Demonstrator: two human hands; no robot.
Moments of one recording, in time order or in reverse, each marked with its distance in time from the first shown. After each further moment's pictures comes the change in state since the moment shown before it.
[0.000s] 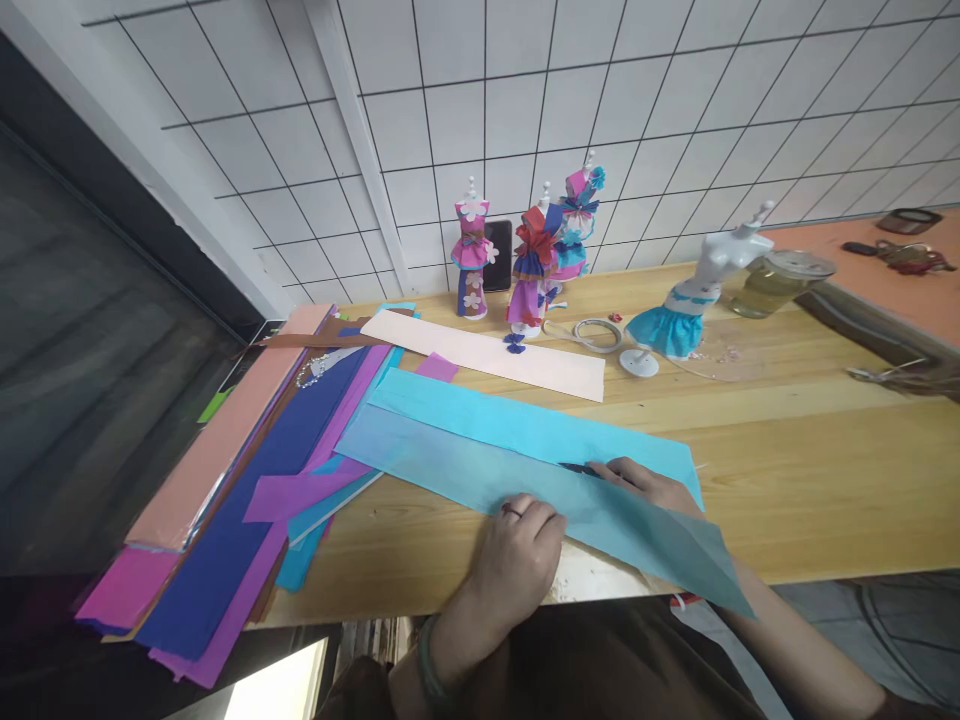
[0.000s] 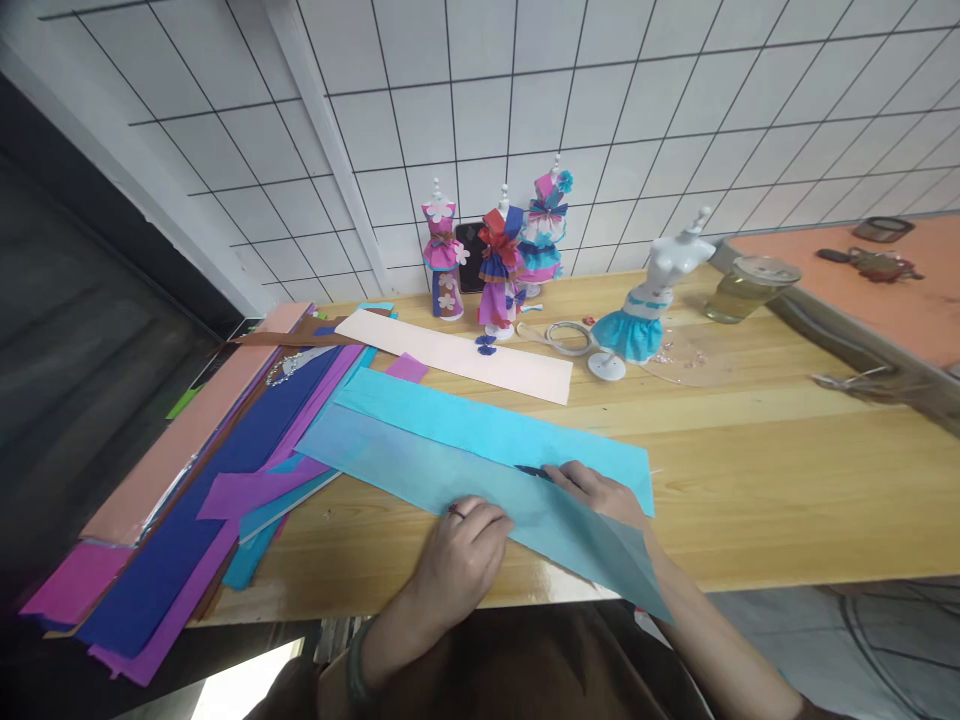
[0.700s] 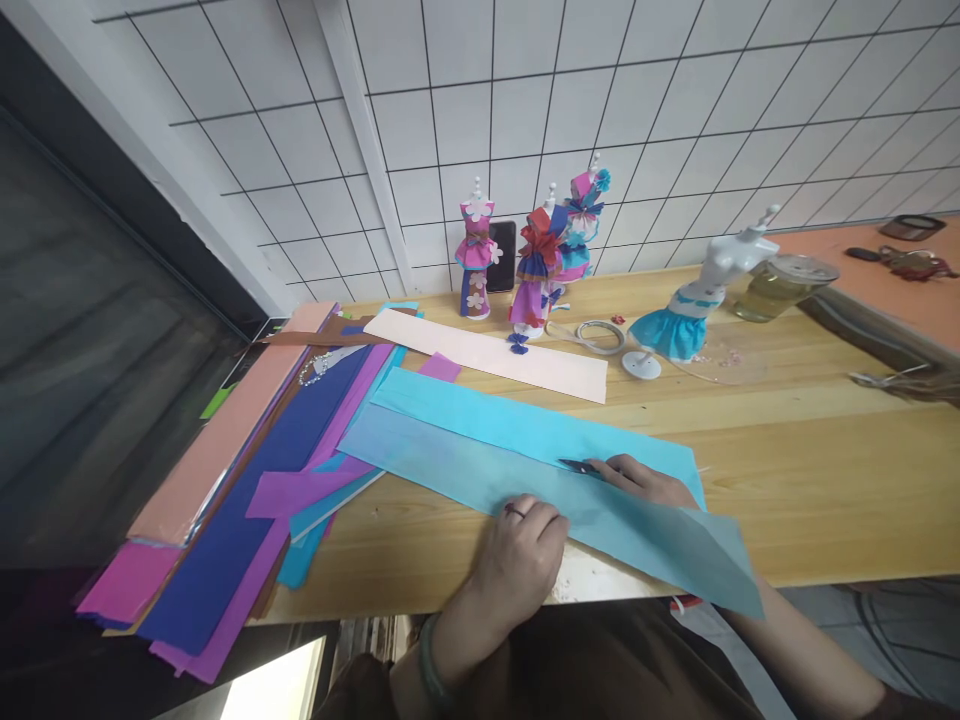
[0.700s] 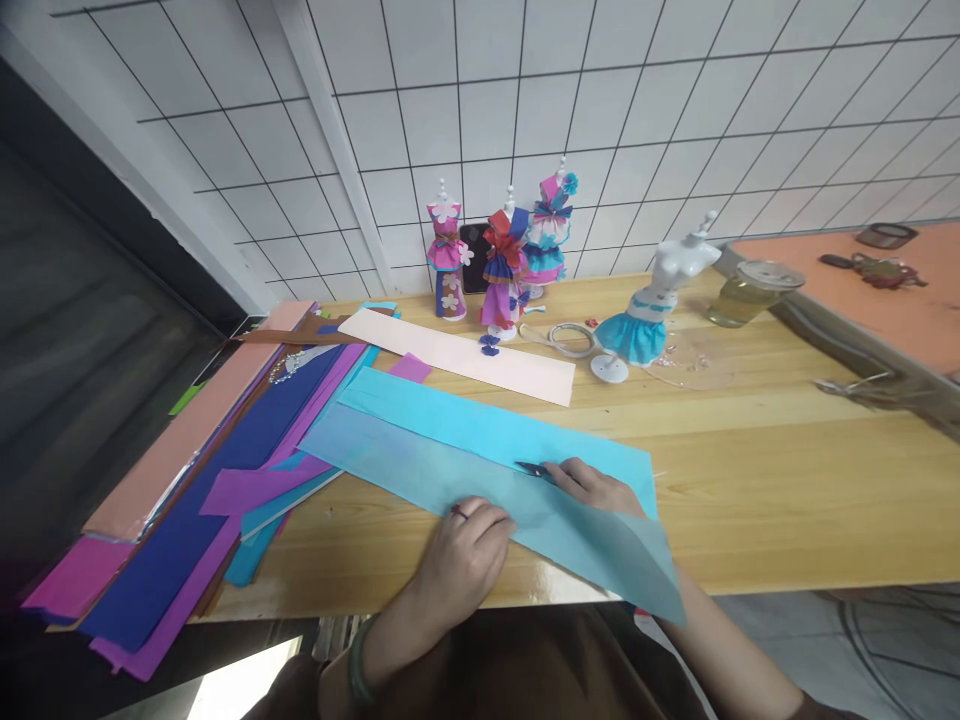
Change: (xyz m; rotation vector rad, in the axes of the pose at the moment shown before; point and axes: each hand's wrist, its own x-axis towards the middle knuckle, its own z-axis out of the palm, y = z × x) left_hand 0.000 0.000 -0.002 -0.018 -0.045 0.006; right_hand 0.004 0.003 0.004 -0.094 -0.034 -0.056
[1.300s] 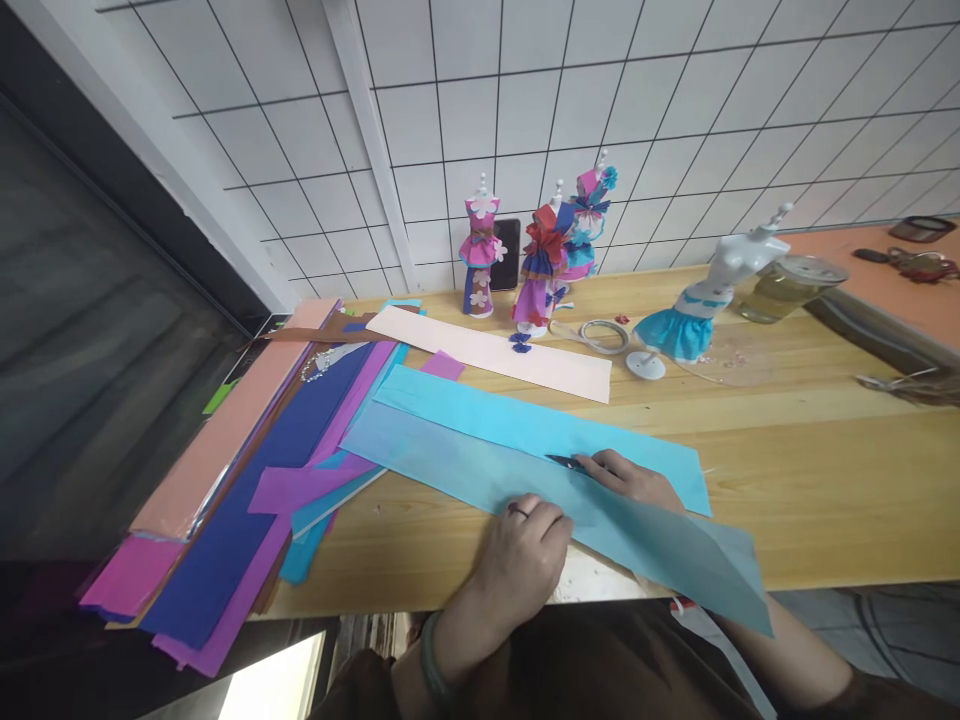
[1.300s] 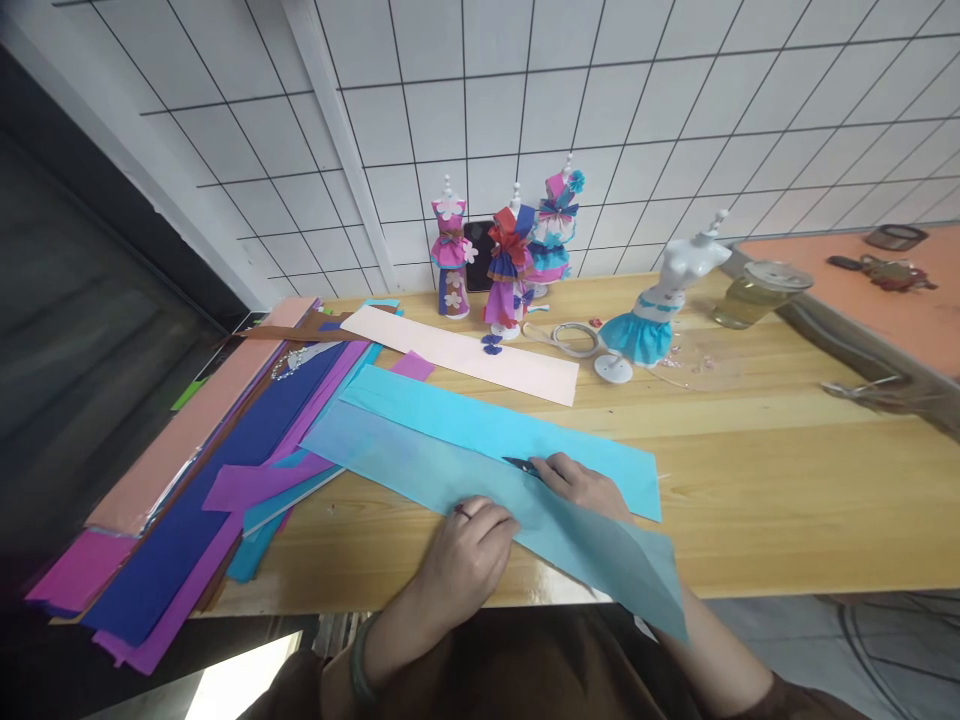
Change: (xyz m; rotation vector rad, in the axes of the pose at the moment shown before) left_hand -0.001 0.000 0.001 -0.011 -0.001 -0.001; right_hand 0.014 -0.009 0.013 -0.104 0.037 -0.043
